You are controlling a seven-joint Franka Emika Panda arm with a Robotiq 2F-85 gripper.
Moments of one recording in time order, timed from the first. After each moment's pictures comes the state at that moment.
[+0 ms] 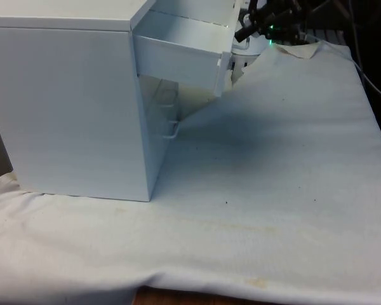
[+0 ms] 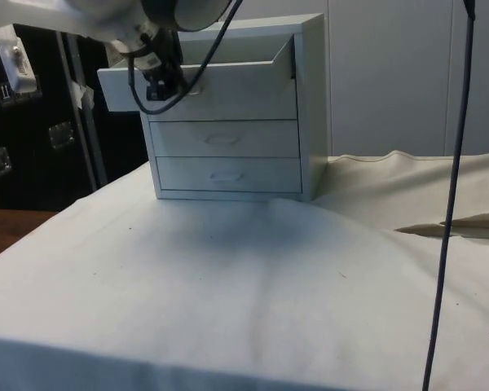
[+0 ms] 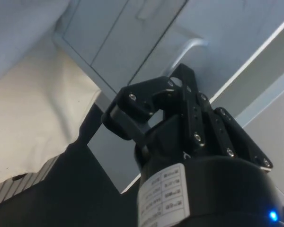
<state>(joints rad) 0.84 0.38 -0.59 -1.83 -0.72 1.85 0.56</state>
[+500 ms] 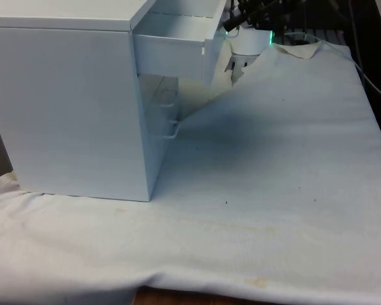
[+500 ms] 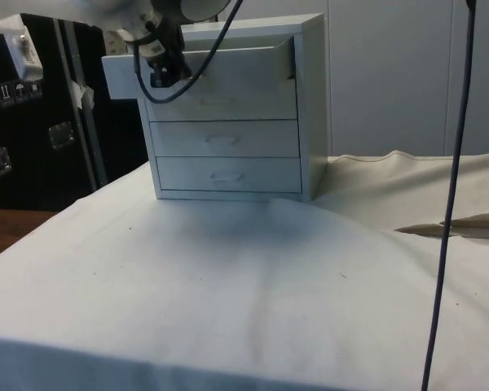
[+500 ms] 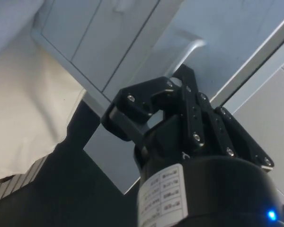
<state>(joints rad) 0.84 0.35 -0.61 -1.85 -0.78 1.84 0.54</state>
